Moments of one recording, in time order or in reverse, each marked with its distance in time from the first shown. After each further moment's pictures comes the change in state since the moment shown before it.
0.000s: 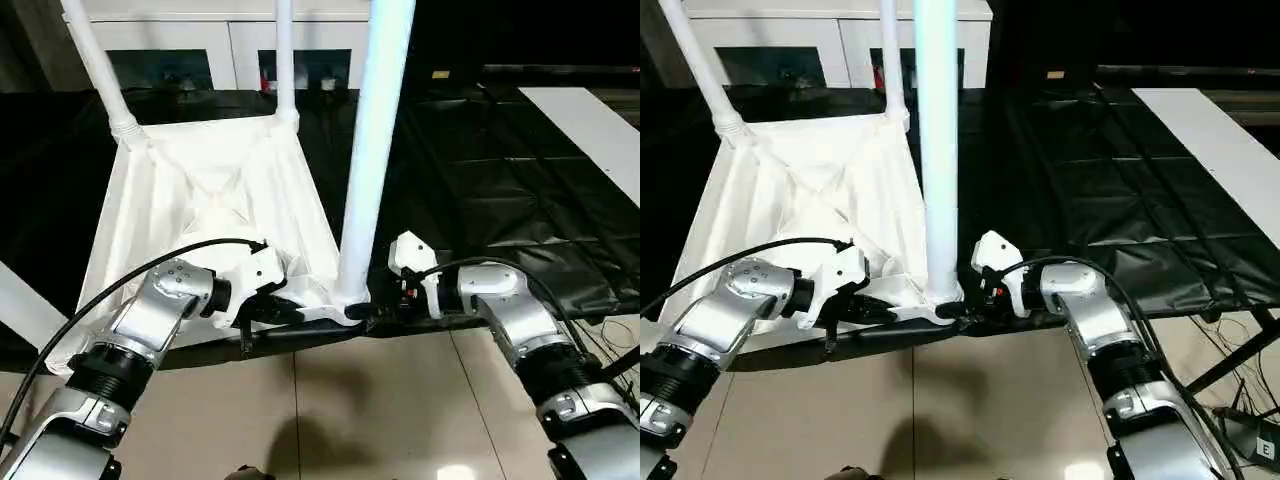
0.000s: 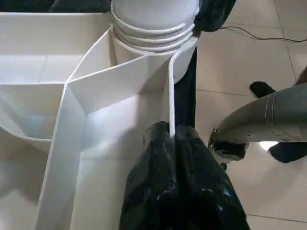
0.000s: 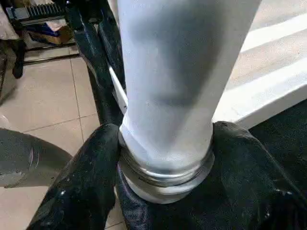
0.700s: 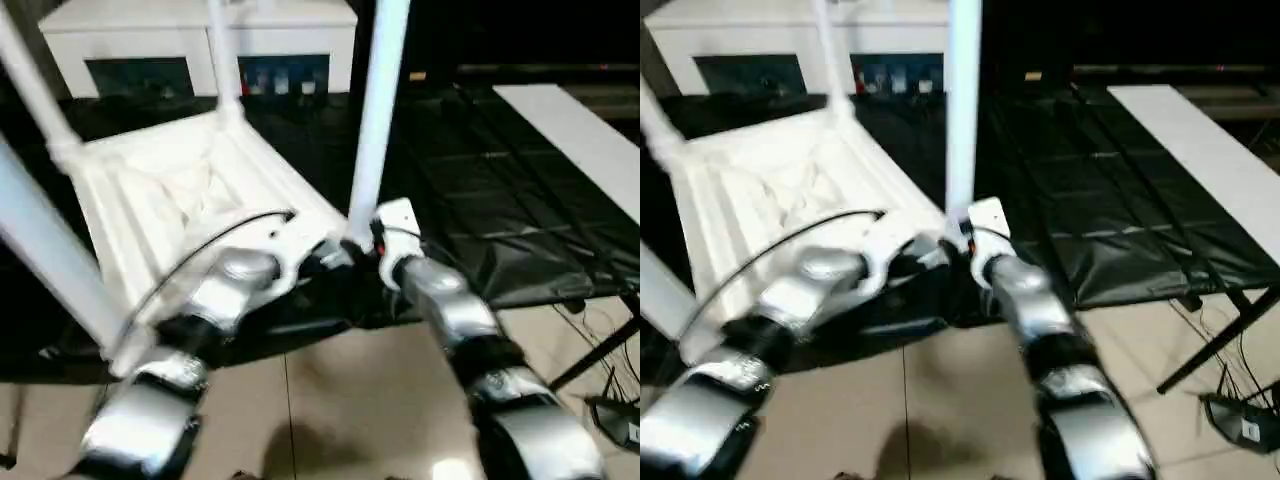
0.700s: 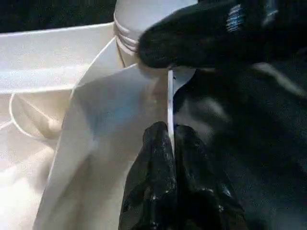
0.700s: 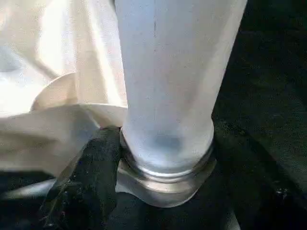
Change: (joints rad) left arm -0.249 -0.347 0.051 0.384 0.124 0.059 0.641; right arm -0.157 0.349 -0.219 0.259 -0.045 0.140 -1.030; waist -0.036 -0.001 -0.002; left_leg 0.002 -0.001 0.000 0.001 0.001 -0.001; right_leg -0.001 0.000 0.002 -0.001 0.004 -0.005
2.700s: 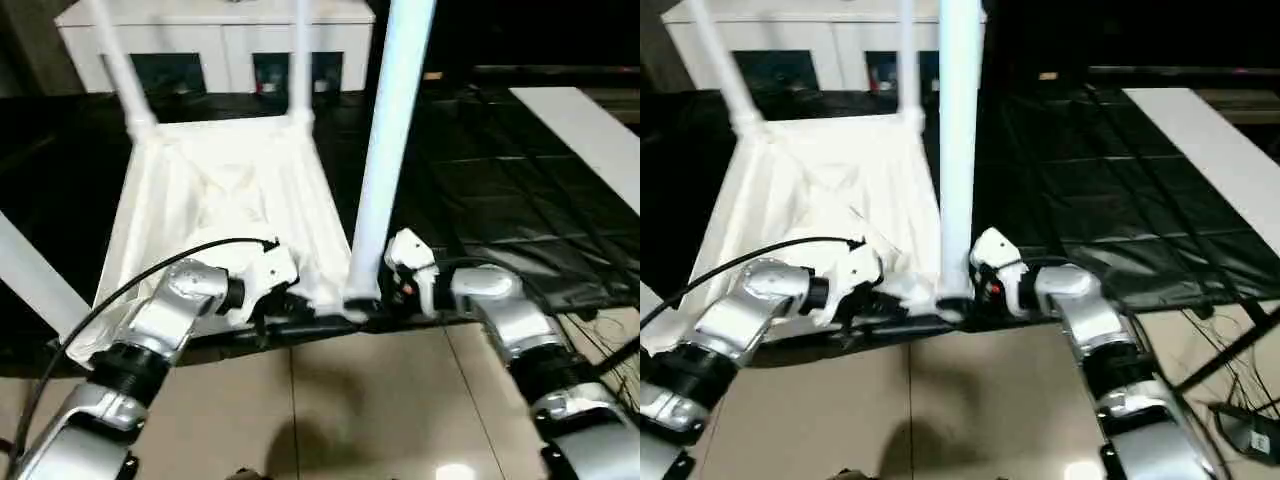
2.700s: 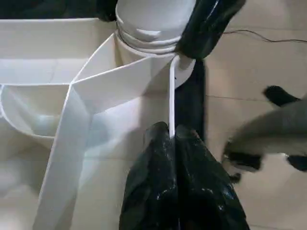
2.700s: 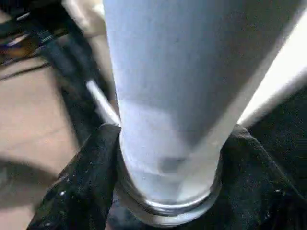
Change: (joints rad) left arm 0.204 0.250 -0.049 -0.295 -0.079 -0.104 -0.515; right arm 0.149 -0.292 0.178 -0.211 0.021 -0.074 0.830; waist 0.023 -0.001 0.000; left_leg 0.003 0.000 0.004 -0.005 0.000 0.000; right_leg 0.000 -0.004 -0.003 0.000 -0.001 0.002
